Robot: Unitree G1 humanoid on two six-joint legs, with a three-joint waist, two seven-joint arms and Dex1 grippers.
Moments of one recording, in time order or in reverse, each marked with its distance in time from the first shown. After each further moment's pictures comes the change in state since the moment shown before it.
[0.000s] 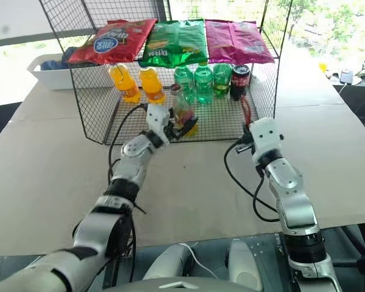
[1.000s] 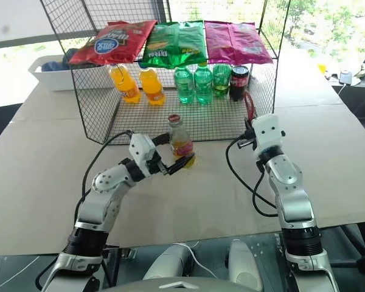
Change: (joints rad) left arm 0.342 0.121 -0.052 -0.561 -0.079 0.214 0.005; right arm -0.036 0.028 -0.007 0.072 -0.012 -0.056 0.011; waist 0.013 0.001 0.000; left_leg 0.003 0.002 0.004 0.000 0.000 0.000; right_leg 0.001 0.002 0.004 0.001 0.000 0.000
